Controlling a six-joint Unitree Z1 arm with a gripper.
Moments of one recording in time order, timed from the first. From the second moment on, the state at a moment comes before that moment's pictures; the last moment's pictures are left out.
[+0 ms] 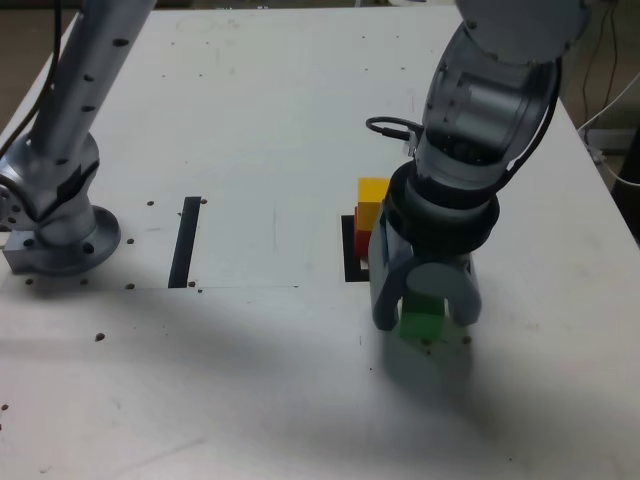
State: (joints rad) arm -0.35 2.22 -1.77 1.29 0.03 -0.35
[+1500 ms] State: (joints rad) arm -0.15 1.95 -1.80 1.50 0.03 -0.15
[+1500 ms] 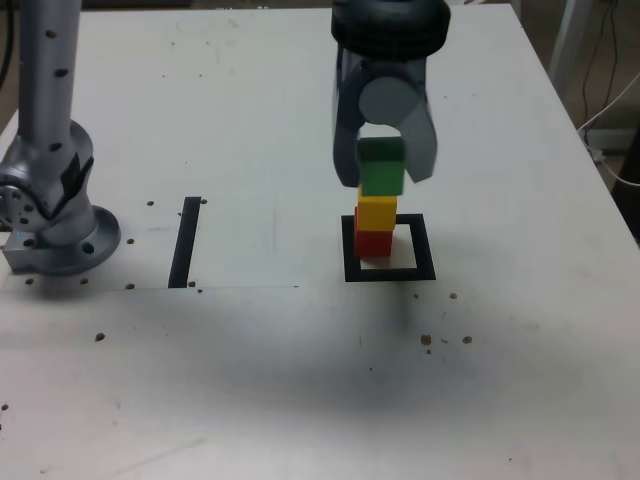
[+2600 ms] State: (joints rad) arm -0.08 1.98 -1.71 1.42 0.06 -0.11
